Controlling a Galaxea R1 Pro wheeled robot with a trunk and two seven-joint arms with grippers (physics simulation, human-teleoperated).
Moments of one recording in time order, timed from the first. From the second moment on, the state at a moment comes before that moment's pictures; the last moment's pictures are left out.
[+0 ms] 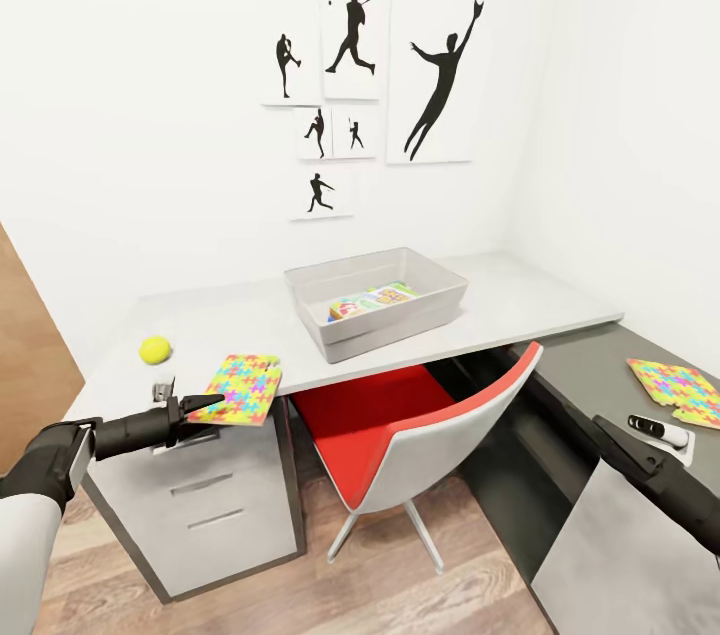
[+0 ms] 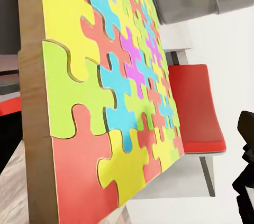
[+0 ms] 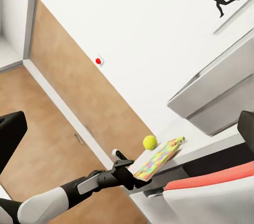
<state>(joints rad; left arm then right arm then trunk) -0.80 0.30 0.51 -0.55 -0.18 0.91 -1.36 -0.31 -0.23 -0.62 -1.23 -0.51 0.72 1.55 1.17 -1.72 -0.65</state>
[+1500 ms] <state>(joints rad) -0.80 0.31 0.52 -0.55 -0.18 0.91 -1.38 -0.31 -0.23 -0.62 -1.23 -0.50 0.73 1.54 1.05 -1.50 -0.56</state>
